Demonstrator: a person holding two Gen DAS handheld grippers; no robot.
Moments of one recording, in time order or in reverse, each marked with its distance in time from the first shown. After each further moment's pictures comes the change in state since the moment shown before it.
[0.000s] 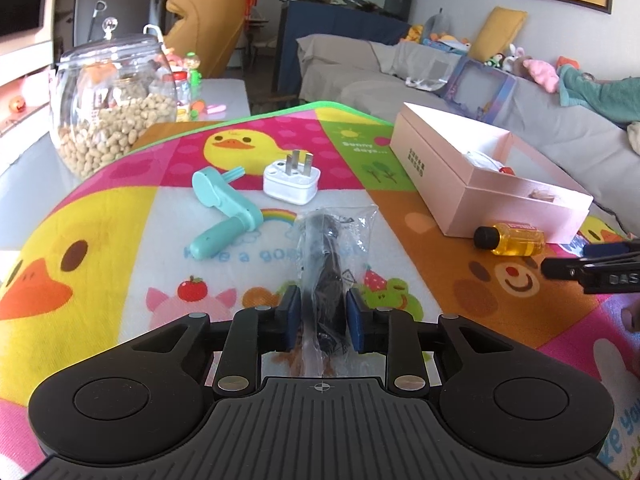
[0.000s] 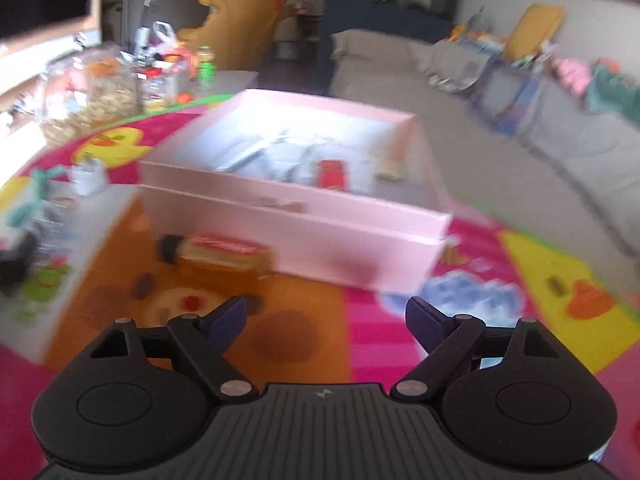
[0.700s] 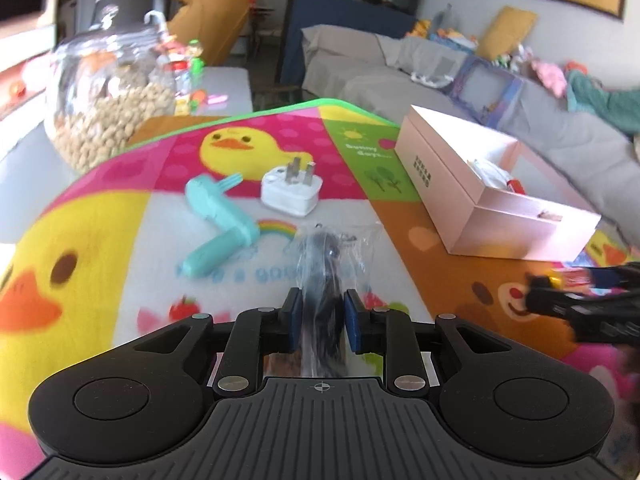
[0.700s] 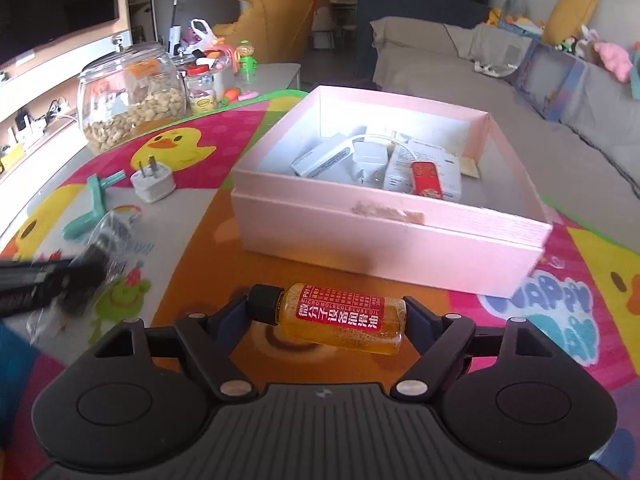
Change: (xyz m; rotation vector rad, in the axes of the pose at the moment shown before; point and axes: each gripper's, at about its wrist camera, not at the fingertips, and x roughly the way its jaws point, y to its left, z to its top) left arm 0.019 -0.001 0.023 -0.003 0.045 0.001; right arm -0.004 0.030 0.004 -0.045 0.006 0.021
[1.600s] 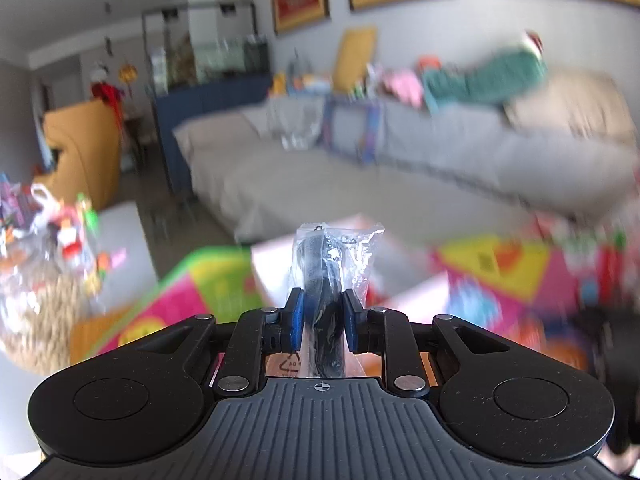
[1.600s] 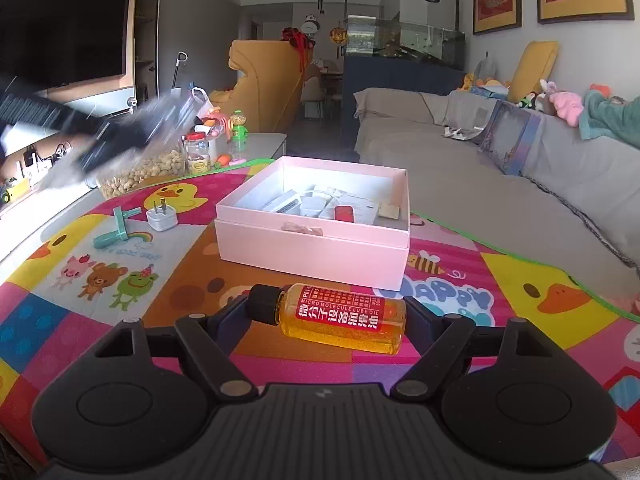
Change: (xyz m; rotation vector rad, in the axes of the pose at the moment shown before) left arm -0.090 -0.123 0.097 0.370 -0.226 -0.210; right arm -0.098 -0.043 -0.048 0.008 -0.224 -0.032
